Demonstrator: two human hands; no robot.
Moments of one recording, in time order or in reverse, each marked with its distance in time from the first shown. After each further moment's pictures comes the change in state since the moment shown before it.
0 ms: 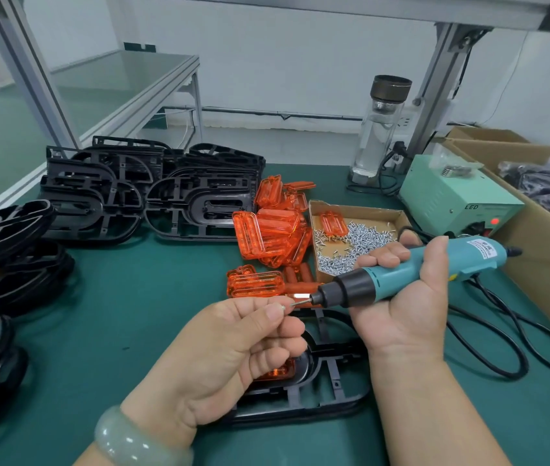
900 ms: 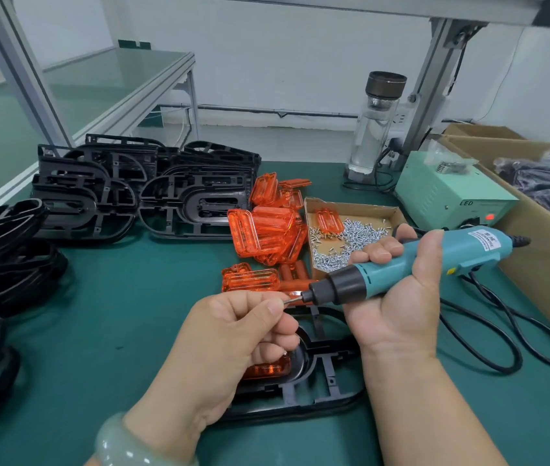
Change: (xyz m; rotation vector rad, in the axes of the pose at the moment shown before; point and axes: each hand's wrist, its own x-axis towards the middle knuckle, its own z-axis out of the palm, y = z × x) left_hand 0.001 -0.009 0.006 0.212 0.124 0.243; right_hand -0.003 0.003 0.003 -0.038 -0.028 -0.047
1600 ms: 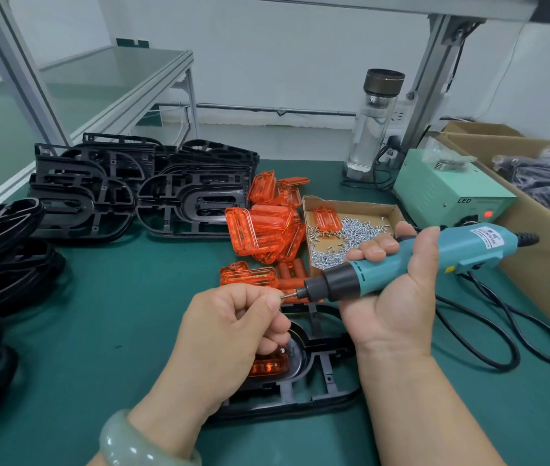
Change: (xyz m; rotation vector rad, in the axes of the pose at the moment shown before) left_hand 0.003 -0.001 0.003 0.299 0.086 0.150; right_hand -0.002 0.002 0.002 -0.019 -0.012 -0.029
